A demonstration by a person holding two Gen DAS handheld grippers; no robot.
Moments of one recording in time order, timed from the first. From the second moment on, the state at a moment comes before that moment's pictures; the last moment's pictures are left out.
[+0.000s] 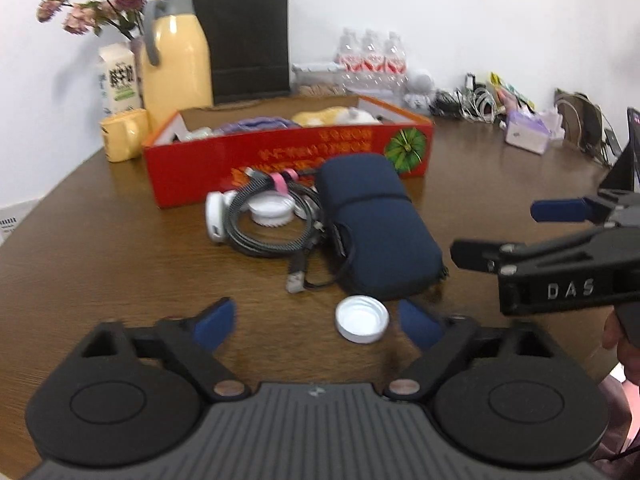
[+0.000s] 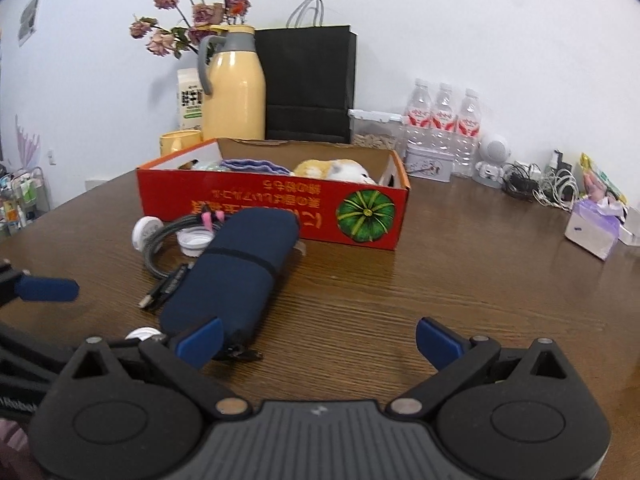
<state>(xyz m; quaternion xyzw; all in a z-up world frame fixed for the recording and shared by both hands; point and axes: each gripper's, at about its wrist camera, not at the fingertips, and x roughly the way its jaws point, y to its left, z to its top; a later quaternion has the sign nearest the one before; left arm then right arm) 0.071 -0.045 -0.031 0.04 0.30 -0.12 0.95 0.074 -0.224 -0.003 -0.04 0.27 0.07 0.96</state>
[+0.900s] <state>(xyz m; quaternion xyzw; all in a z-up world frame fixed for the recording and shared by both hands) 0.059 0.047 -0.006 -0.01 0.25 -0.01 0.97 0.076 -0.165 0.015 -0.05 0.23 0.17 0.96</state>
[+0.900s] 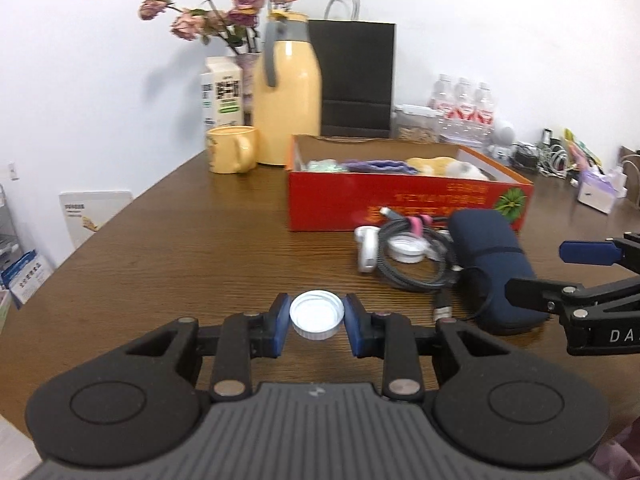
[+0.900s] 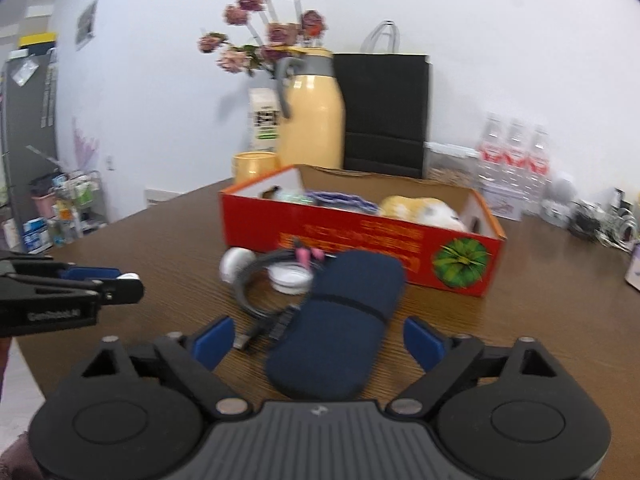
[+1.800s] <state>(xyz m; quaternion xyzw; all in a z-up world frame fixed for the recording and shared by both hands) 0.060 0.099 -0.019 -0.06 0.24 -0.02 0.97 0.122 -0.086 -0.013 -0.08 0.33 0.16 0.93</state>
